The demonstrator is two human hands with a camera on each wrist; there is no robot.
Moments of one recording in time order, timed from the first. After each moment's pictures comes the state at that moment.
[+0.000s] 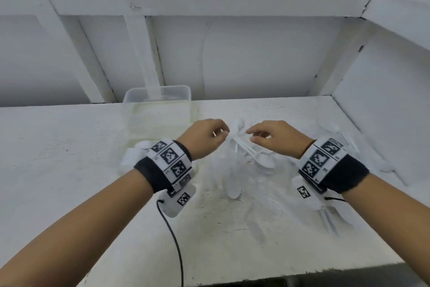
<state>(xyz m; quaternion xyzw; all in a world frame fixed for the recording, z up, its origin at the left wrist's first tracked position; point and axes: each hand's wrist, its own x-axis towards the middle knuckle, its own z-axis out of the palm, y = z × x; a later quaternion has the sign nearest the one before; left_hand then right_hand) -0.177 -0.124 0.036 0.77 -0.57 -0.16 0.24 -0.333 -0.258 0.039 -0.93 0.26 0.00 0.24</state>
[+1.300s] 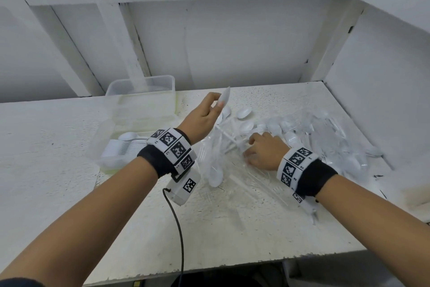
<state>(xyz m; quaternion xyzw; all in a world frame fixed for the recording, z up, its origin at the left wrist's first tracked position) -0.210 -0.162 0.025 0.73 -0.49 -0.23 0.42 -0.366 -0.276 -0.040 -0.95 0.25 0.20 0.03</state>
